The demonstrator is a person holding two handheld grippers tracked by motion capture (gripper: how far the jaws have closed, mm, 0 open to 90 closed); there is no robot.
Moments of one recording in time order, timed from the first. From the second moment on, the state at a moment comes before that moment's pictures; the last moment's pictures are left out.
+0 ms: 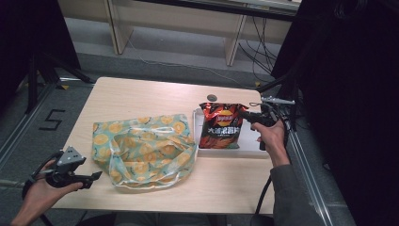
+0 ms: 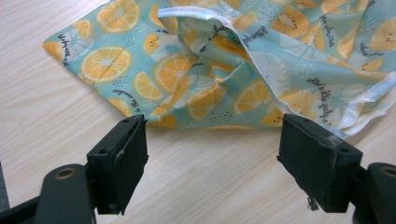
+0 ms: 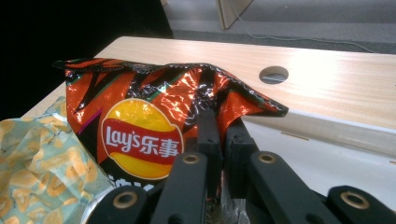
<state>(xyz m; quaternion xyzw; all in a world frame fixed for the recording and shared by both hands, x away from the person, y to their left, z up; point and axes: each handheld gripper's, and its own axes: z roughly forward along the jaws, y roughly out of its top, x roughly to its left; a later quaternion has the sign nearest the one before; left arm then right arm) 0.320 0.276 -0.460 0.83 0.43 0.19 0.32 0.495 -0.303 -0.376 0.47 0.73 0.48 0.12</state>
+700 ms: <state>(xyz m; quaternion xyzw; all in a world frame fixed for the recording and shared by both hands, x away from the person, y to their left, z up) 0.321 0.279 -0.460 0.83 0.43 0.19 0.31 0.517 -0.296 -0.392 0.51 0.71 0.47 0.13</state>
